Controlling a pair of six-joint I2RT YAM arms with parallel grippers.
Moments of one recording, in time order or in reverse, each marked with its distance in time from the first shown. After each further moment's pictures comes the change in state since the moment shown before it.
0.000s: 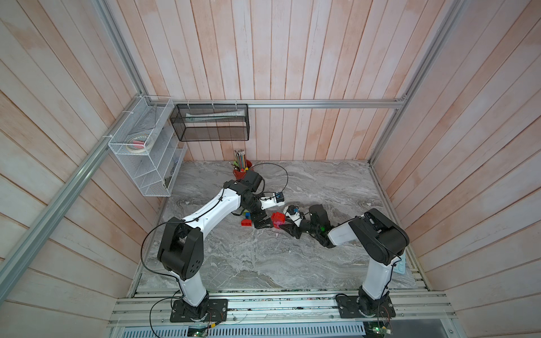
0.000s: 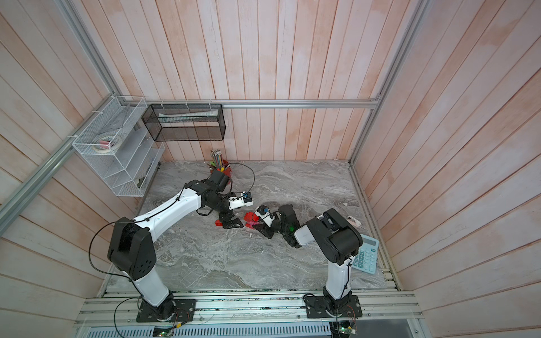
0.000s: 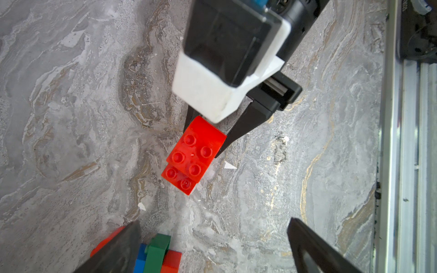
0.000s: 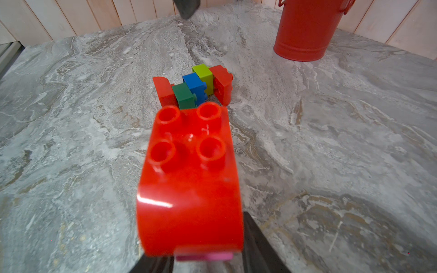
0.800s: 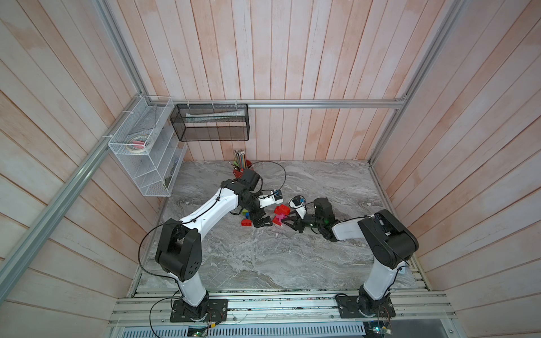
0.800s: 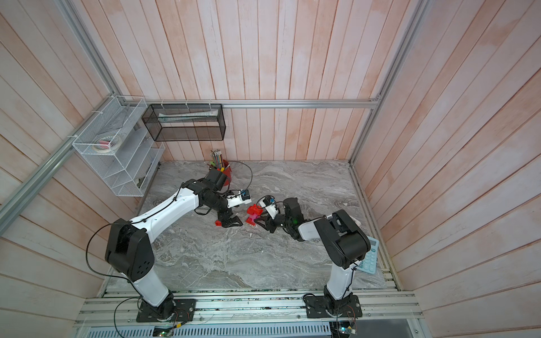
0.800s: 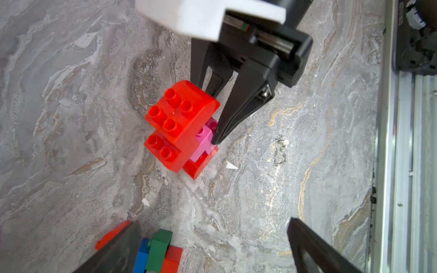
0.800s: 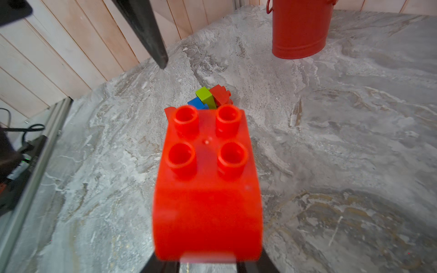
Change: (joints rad) left arm 0.021 -0.033 0.000 0.002 0.023 -0.027; right arm -0.095 -0.072 0.091 -0.179 -0.205 0.239
